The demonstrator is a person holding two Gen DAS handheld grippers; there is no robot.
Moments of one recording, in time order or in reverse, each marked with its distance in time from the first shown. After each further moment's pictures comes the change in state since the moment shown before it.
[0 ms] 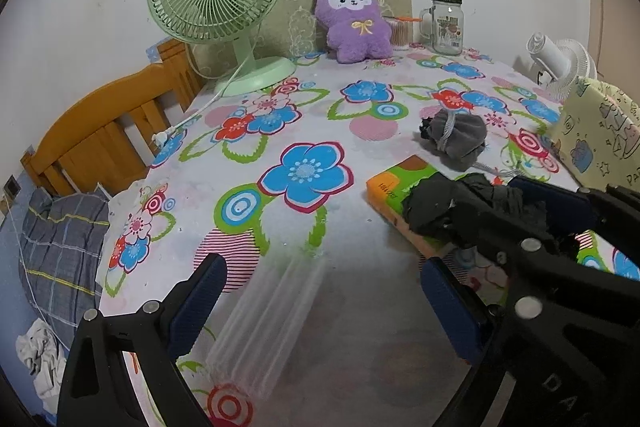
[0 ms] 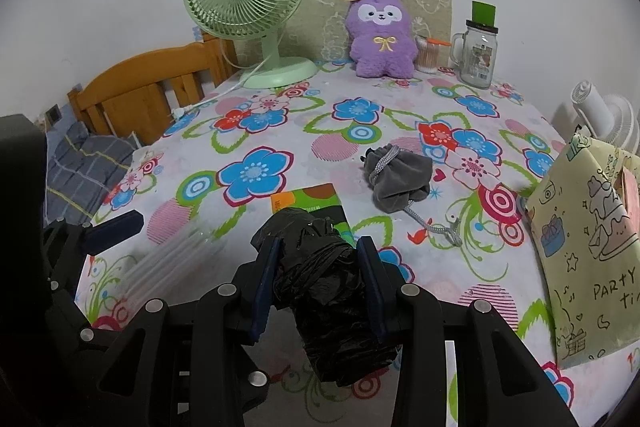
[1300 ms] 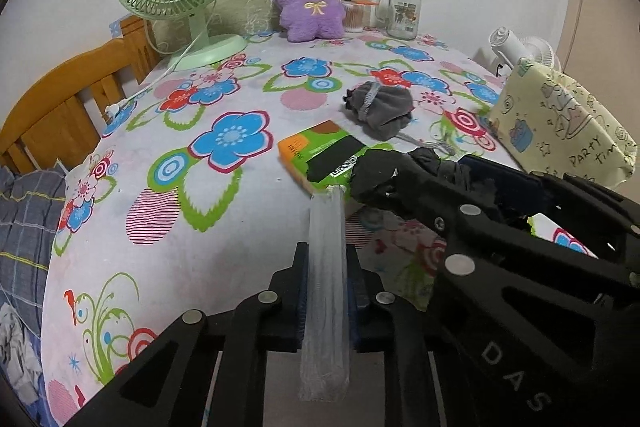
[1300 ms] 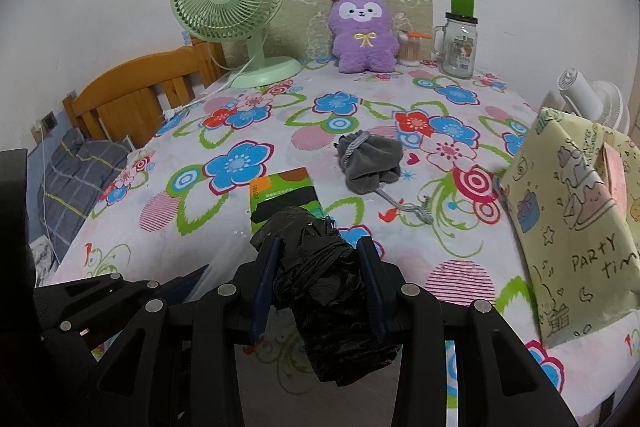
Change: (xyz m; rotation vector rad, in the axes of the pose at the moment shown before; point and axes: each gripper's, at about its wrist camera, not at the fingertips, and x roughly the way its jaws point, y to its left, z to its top) left arm -0.017 -0.039 -0.013 -0.034 0.062 -0.167; right arm -0.019 -0.021 -0.015 0.035 -0.006 -0.013
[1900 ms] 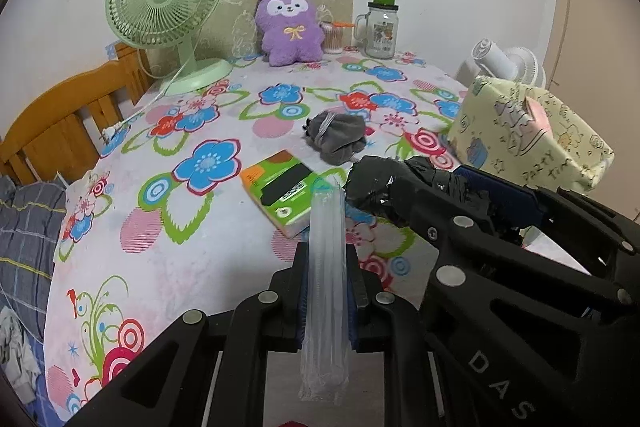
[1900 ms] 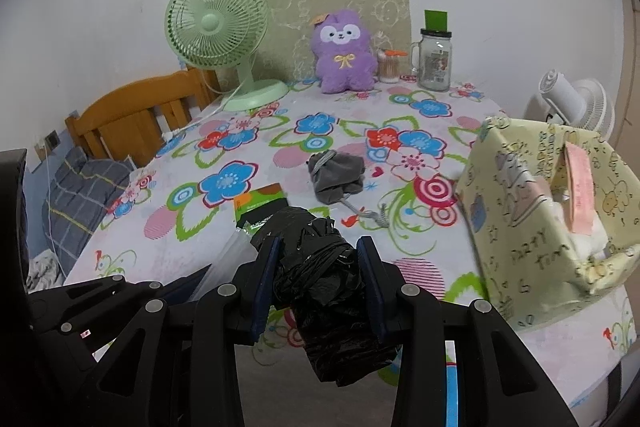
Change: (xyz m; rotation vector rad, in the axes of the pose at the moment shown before) left arm -0.030 -0.039 0.006 0.011 -0.058 -0.009; right arm -0.042 -0.028 -0.003 0.033 -0.064 -0.001
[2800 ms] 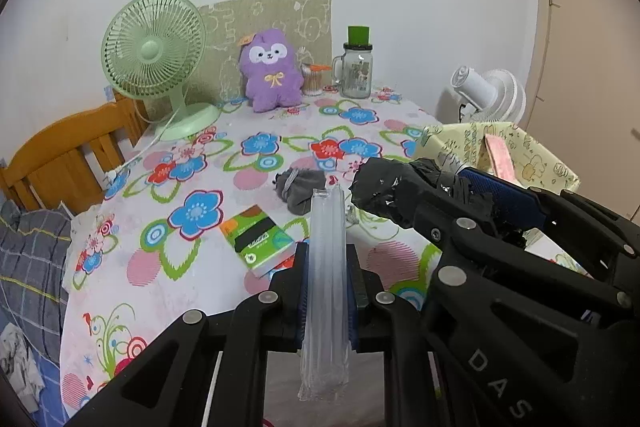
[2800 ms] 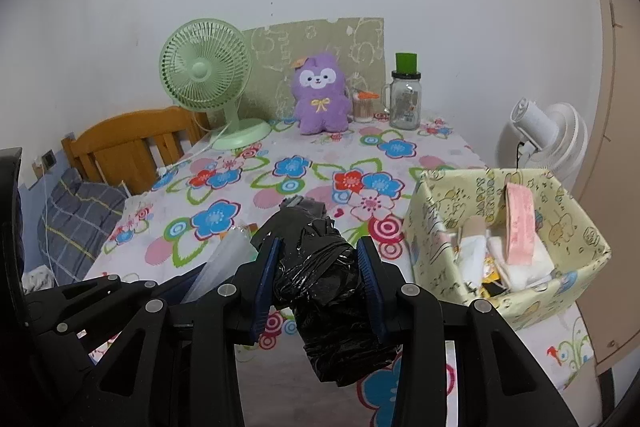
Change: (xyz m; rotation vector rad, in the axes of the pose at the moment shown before) left arm -0.046 -0.039 0.026 0.030 -0.100 -0.002; right arm -0.060 -0.025 0.023 -0.001 -0.101 -0.048
